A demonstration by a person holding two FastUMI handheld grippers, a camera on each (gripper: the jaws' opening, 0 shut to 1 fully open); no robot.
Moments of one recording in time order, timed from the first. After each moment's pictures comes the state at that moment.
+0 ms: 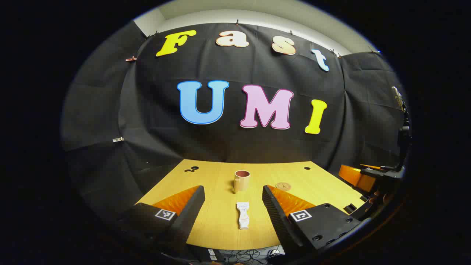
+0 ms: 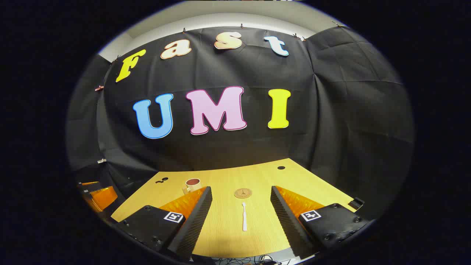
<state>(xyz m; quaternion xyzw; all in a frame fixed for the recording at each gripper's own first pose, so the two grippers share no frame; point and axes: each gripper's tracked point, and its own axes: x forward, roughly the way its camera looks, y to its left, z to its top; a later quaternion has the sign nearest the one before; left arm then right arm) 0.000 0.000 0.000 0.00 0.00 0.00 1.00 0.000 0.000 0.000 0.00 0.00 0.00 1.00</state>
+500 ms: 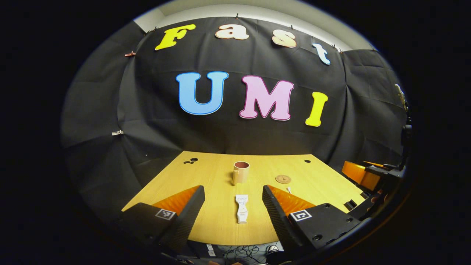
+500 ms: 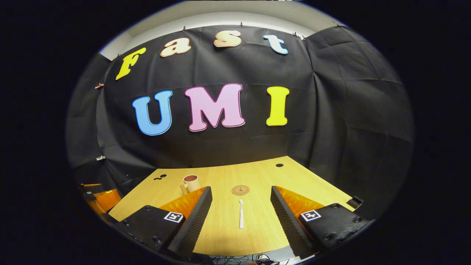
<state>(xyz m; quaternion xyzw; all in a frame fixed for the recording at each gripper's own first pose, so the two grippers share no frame) 0.004 -0.008 -0.013 -0.01 0.02 0.00 1.00 -0.002 -0.013 -0.009 0.00 0.01 0.00 1.00</state>
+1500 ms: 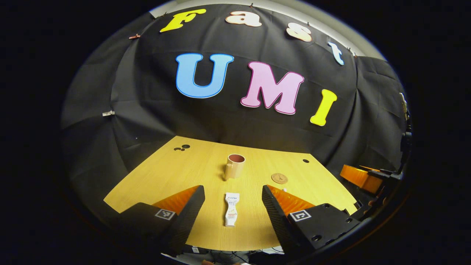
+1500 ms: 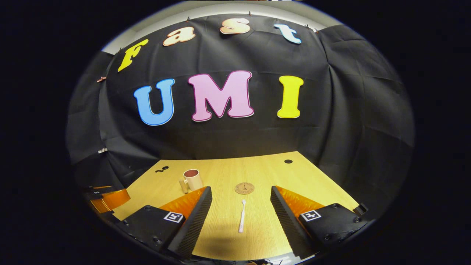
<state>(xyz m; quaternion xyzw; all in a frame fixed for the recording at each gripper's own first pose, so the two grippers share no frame) 0.082 -0.016 -0.037 -0.06 0.08 0.00 0.99 0.071 -0.011 -0.014 -0.02 0.07 0.04 1.00</state>
